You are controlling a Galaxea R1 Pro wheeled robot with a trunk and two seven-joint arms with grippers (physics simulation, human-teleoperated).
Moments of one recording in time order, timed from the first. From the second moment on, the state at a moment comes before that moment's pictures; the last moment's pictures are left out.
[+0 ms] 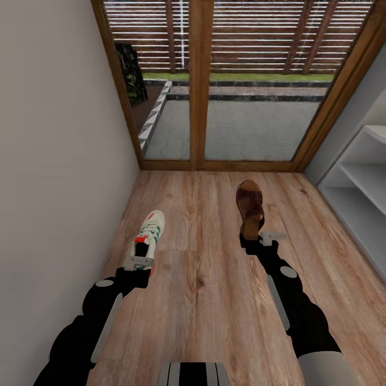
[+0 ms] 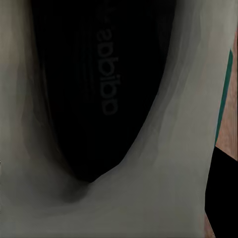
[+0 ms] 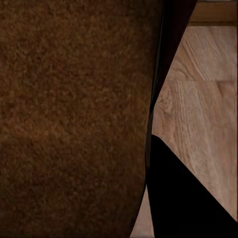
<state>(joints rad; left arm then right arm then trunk) -0.38 -0.01 -0.12 -1.51 0.01 0.81 -0.01 -0.52 0.02 -0.01 -1.27 0.00 0.25 0.02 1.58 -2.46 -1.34</state>
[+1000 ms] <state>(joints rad) -0.37 -0.01 -0.12 -1.51 0.01 0.81 -0.01 -0.52 0.02 -0.01 -1.27 0.00 0.25 0.02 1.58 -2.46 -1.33</state>
